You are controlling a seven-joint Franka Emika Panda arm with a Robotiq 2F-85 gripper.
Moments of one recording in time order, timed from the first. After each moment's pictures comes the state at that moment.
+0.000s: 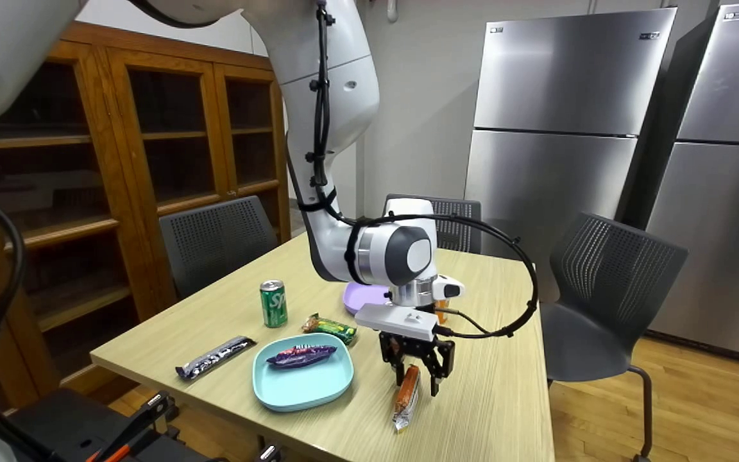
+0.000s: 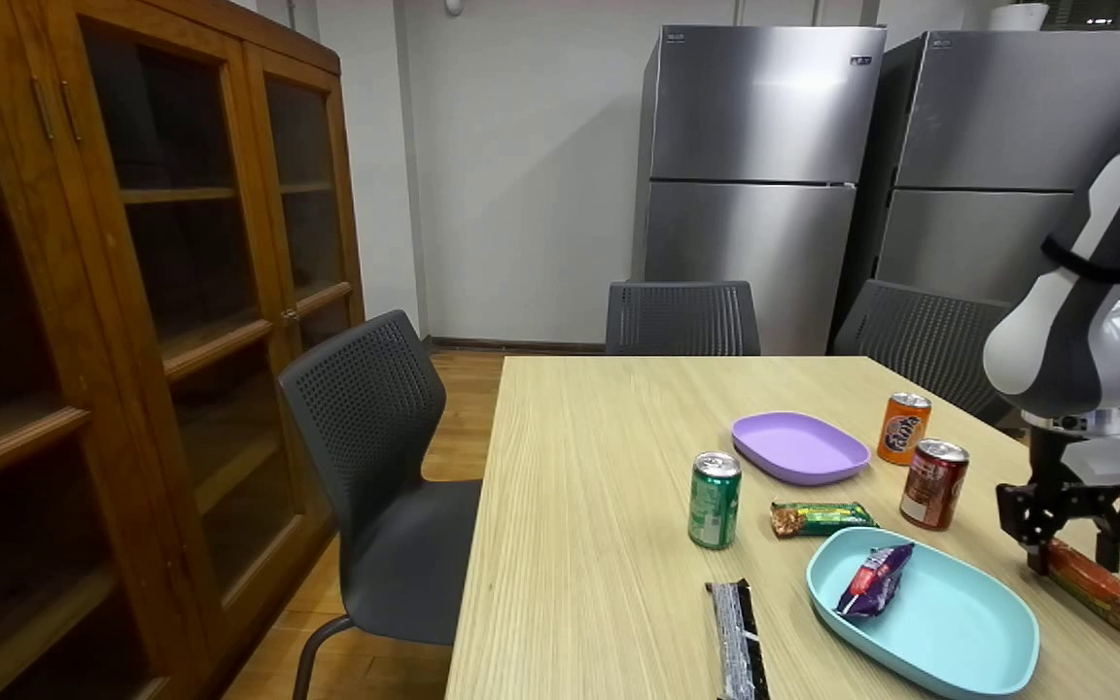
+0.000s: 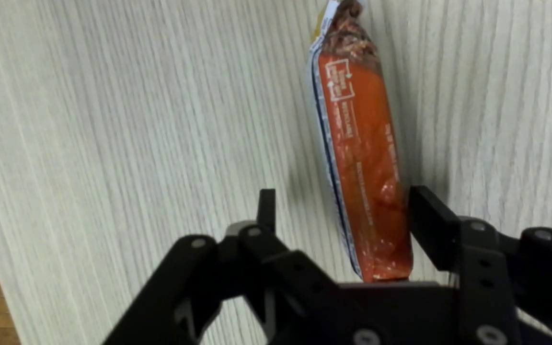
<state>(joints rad) -0.17 0.69 -0.23 -2.14 -0.18 2.74 -0.07</state>
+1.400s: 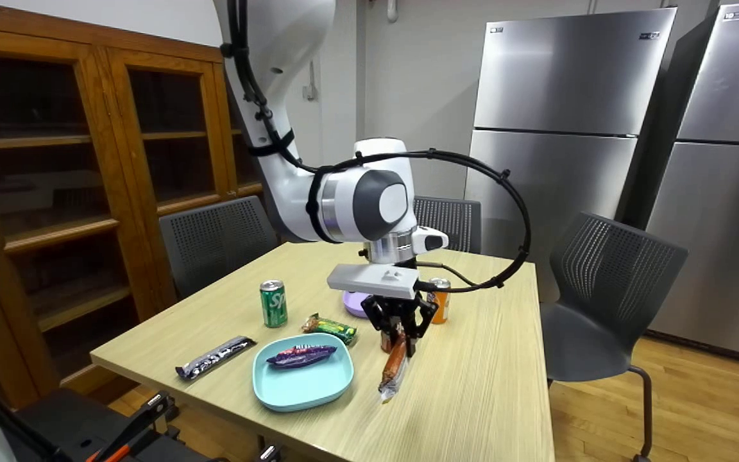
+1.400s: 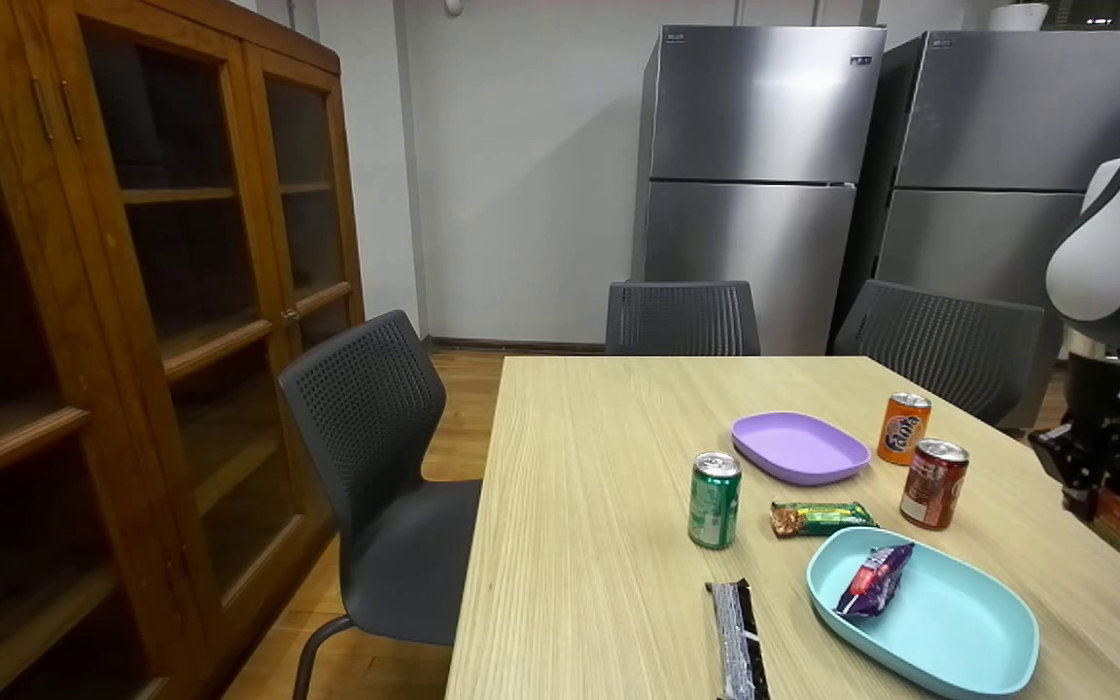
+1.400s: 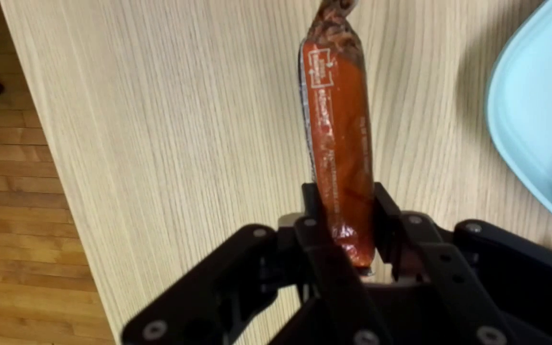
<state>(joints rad) -0.09 0.35 -0.29 -2.43 -0.28 2.81 -0.06</state>
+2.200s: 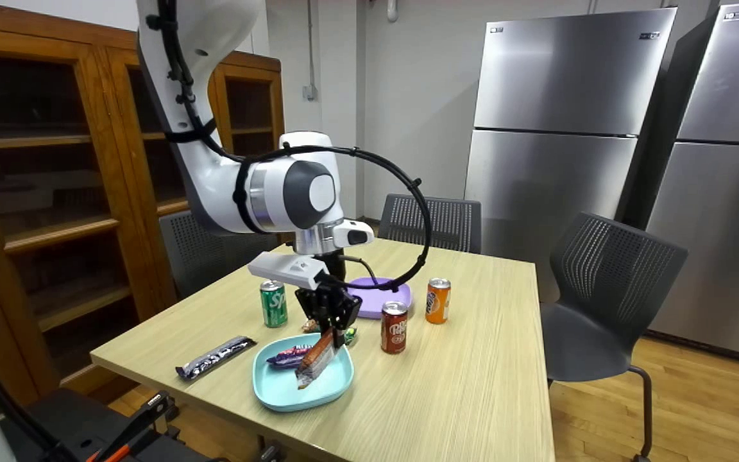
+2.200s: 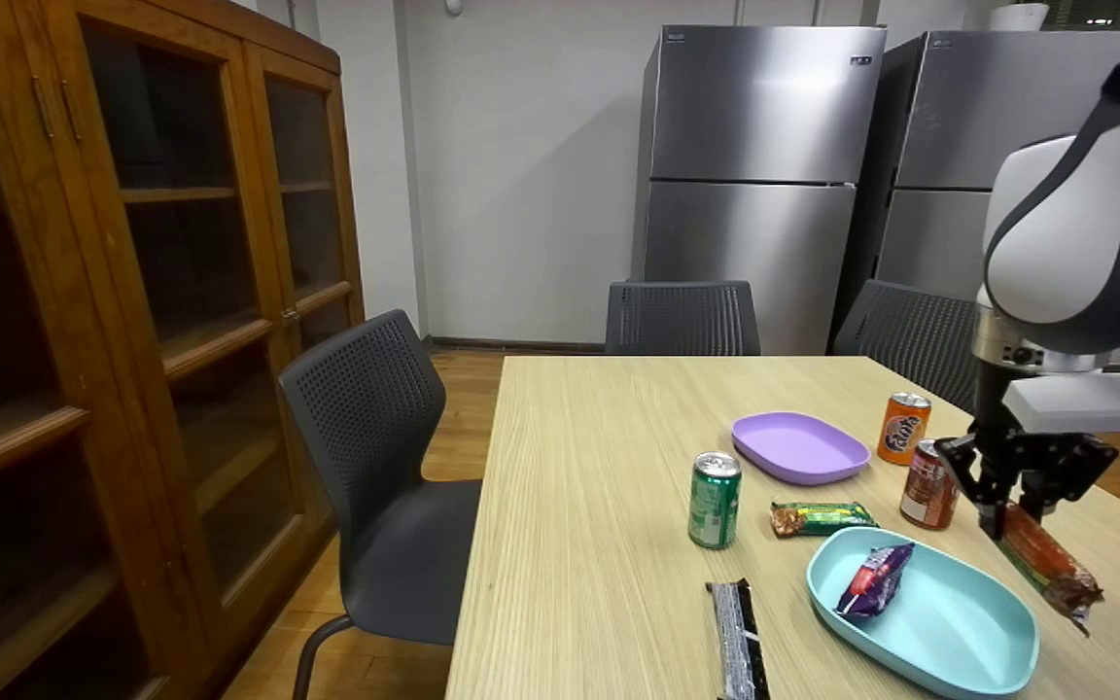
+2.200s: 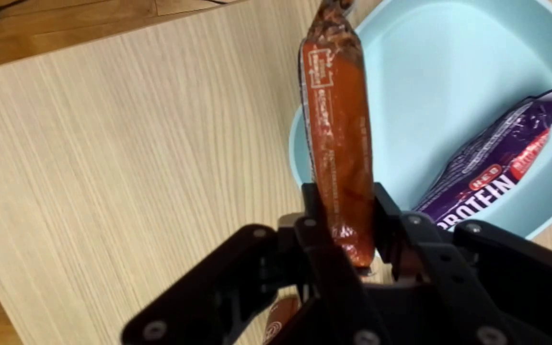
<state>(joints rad) 0.09 0.24 -0.26 -2.59 -0.30 2.80 0.27</state>
